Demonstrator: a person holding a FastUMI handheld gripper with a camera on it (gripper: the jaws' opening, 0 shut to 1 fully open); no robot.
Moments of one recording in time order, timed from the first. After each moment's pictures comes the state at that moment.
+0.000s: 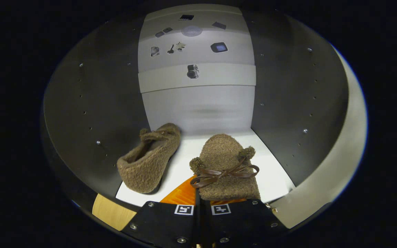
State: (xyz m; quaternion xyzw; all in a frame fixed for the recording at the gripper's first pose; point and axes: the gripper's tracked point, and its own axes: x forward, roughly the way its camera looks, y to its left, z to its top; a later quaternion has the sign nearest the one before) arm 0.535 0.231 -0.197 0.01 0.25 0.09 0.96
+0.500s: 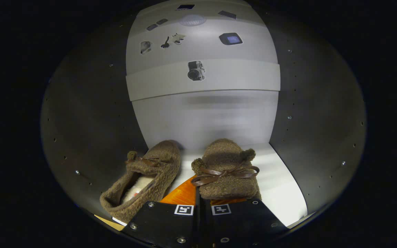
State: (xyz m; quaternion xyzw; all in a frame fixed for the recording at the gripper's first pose) arm 0.619 0.253 -0.199 0.01 0.25 0.11 0.96
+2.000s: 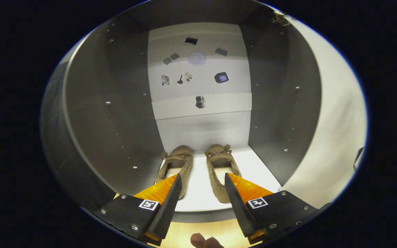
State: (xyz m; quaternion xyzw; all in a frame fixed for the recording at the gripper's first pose) arm 0.458 0.243 -0.099 0.03 0.19 0.06 0.98
